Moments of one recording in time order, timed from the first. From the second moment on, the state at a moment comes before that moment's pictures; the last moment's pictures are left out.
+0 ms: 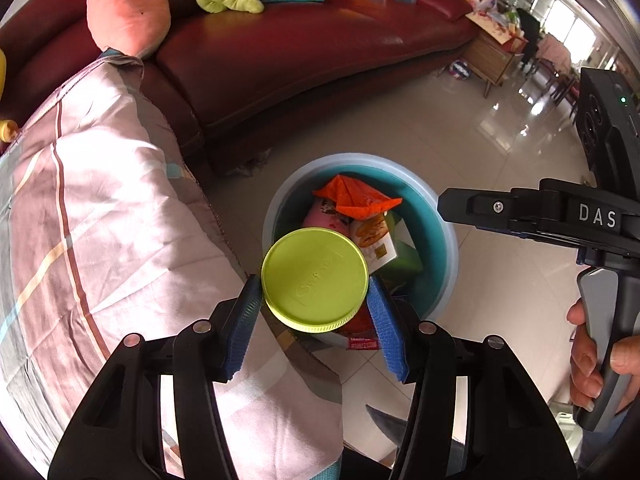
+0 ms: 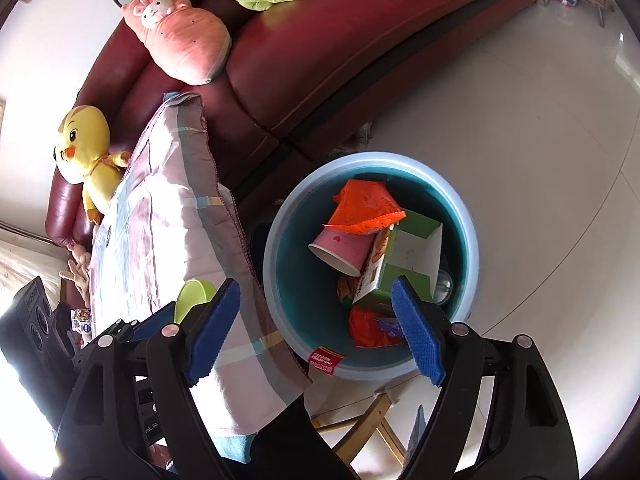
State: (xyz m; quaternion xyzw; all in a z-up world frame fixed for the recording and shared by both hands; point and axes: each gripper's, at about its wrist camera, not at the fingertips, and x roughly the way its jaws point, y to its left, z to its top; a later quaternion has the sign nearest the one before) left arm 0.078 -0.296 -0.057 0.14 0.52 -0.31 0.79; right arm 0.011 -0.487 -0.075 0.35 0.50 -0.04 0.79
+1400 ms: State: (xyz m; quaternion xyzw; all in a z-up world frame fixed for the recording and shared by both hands) left arm 0.051 -0.349 -0.086 0.18 0.52 -0.33 0.76; right arm -0.023 -0.516 -0.081 0.37 0.50 -0.09 0.78
